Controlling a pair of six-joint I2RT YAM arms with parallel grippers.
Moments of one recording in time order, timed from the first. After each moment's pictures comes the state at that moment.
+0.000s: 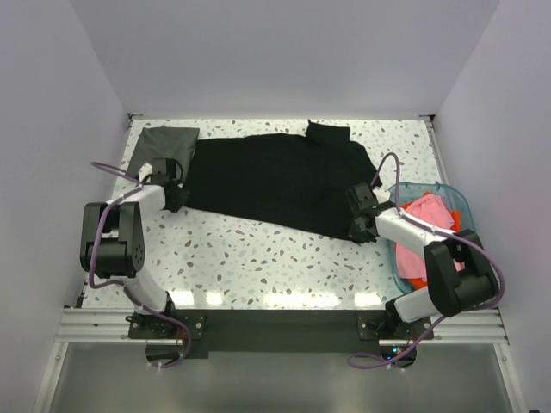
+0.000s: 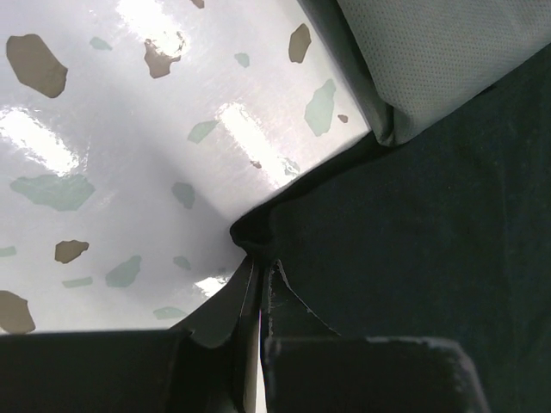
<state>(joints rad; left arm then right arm) 0.03 1.70 0.91 -0.21 -0.21 -0.90 0.37 1.46 0.74 -0.51 0.38 0.72</state>
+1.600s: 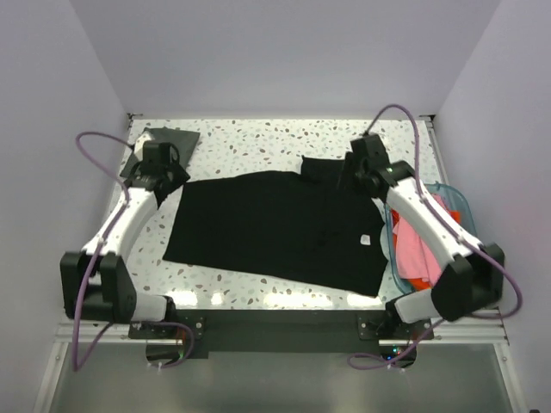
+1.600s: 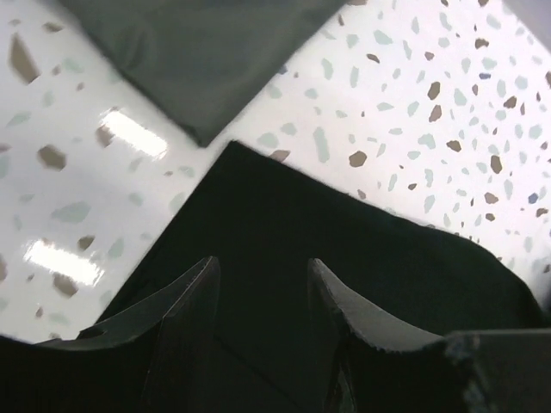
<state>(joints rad) -0.04 1.33 0.99 -0.40 -0.24 -0.69 0.37 1.38 1.22 -0.74 0.26 0.54</state>
